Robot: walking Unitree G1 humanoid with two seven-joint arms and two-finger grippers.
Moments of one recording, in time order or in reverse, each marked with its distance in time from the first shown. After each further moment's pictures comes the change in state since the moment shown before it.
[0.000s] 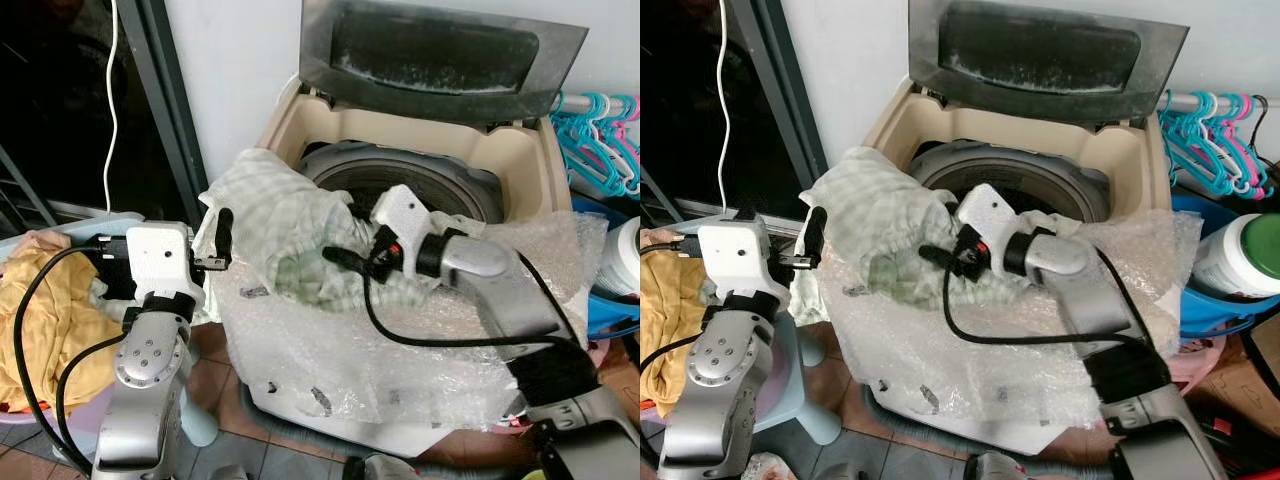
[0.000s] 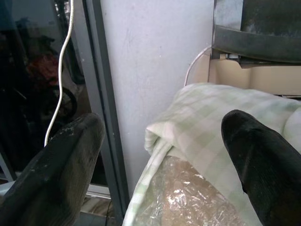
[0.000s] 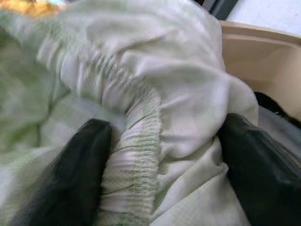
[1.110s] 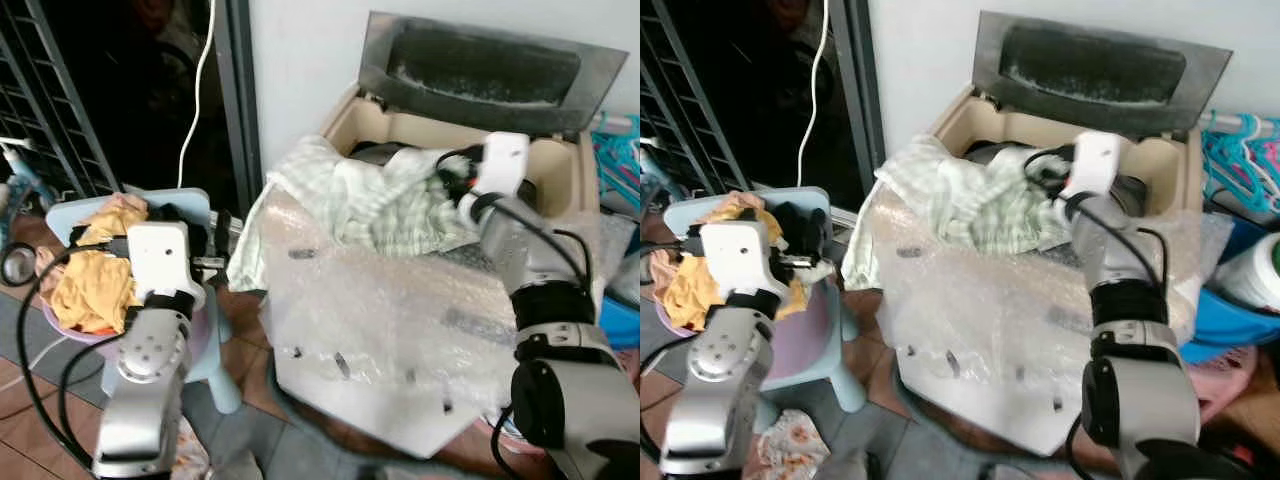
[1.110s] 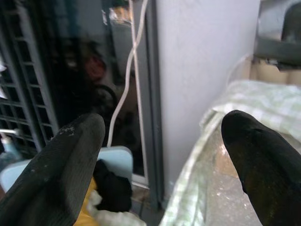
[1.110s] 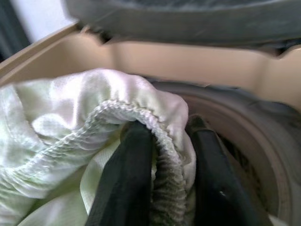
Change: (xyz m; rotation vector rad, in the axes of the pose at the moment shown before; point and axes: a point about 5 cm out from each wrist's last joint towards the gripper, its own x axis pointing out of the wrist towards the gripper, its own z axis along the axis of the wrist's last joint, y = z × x) left arm 0.006 0.000 -0.002 0.000 0.014 0.002; right arm -0.057 -0.122 -0.048 0.698 0.089 -1.003
